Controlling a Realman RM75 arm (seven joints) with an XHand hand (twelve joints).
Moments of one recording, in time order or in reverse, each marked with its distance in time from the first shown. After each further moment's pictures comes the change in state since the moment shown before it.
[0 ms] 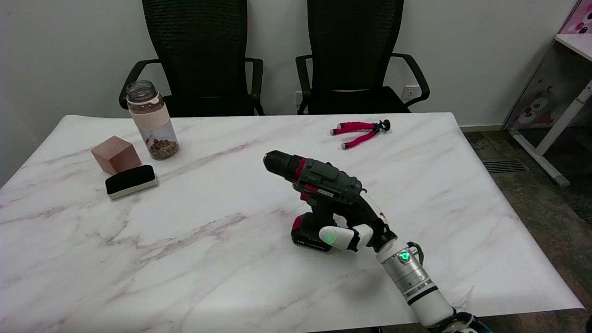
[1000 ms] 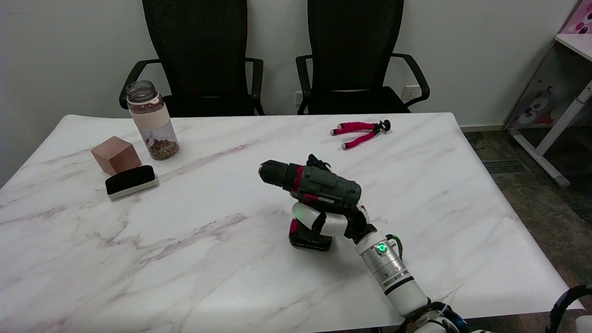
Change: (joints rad) arm 0.106 -0.090 -0.046 0.077 0.024 -0.031 -0.045
